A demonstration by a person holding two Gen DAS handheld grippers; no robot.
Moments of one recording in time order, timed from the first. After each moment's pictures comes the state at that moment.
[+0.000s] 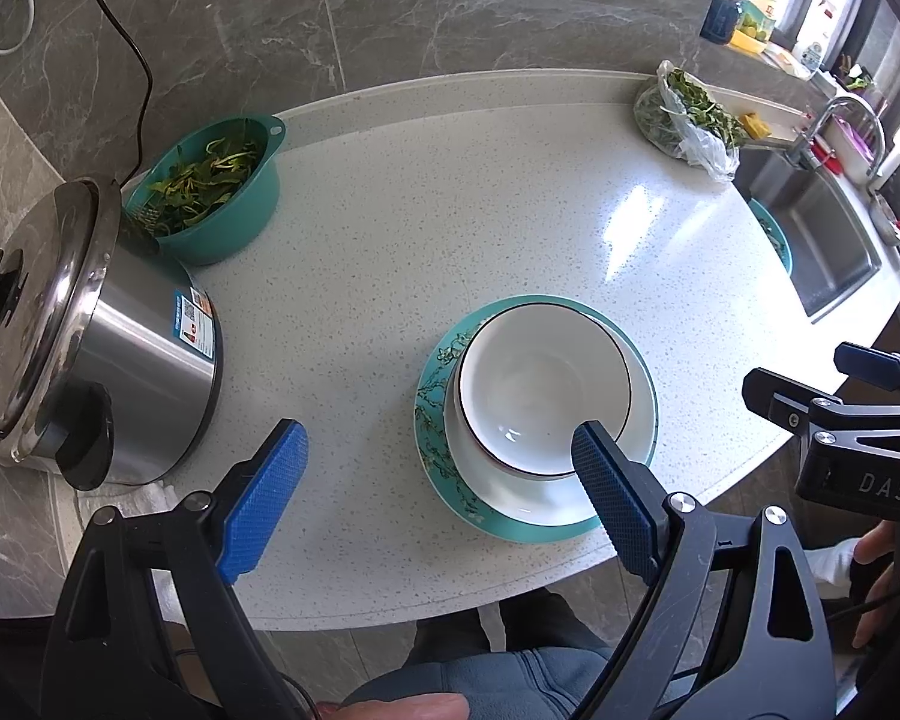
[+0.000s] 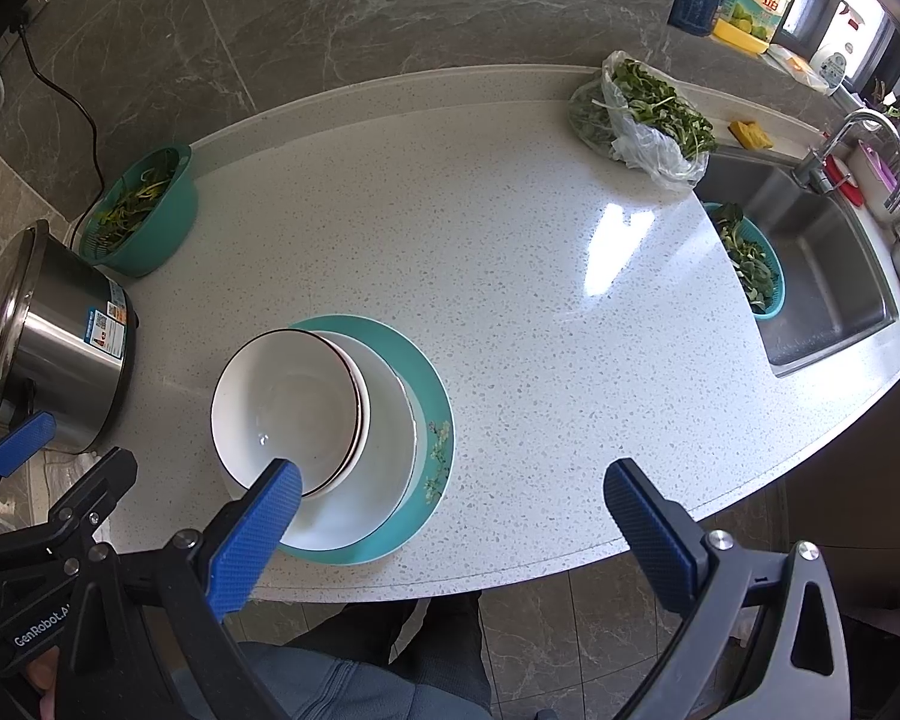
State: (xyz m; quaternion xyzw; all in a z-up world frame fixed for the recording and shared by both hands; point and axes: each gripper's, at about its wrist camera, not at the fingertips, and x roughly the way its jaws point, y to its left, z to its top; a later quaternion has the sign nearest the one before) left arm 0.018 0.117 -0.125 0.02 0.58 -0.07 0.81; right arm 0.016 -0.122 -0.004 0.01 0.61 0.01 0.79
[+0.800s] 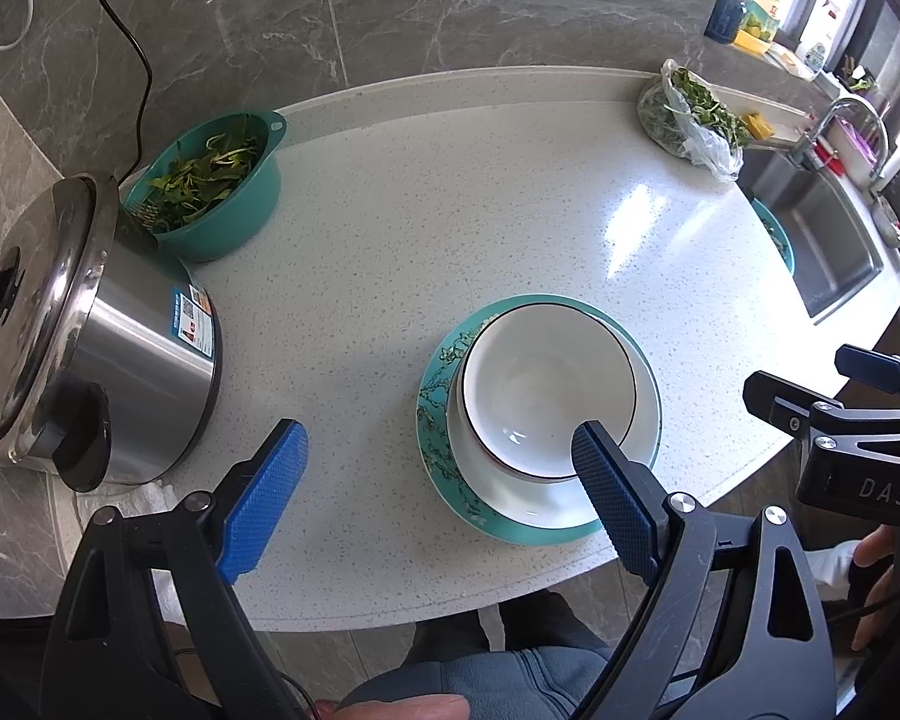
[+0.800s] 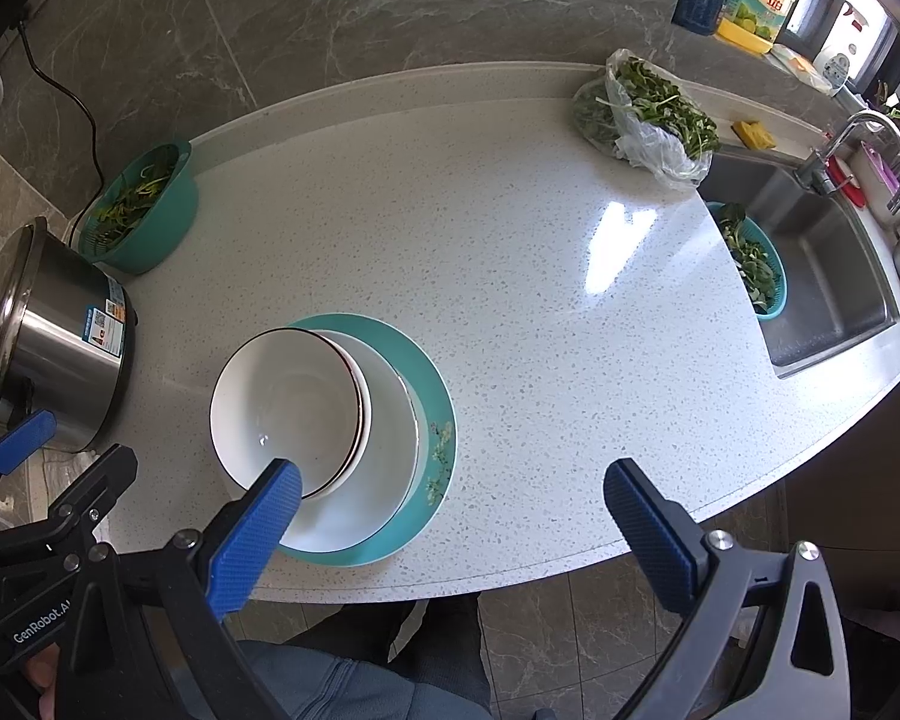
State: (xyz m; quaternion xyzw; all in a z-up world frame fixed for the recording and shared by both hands) left arm 0.016 0.112 -0.129 0.02 0.58 -0.06 0.81; right arm 0.018 -0.121 -0.006 0.01 0.61 0.01 0.79
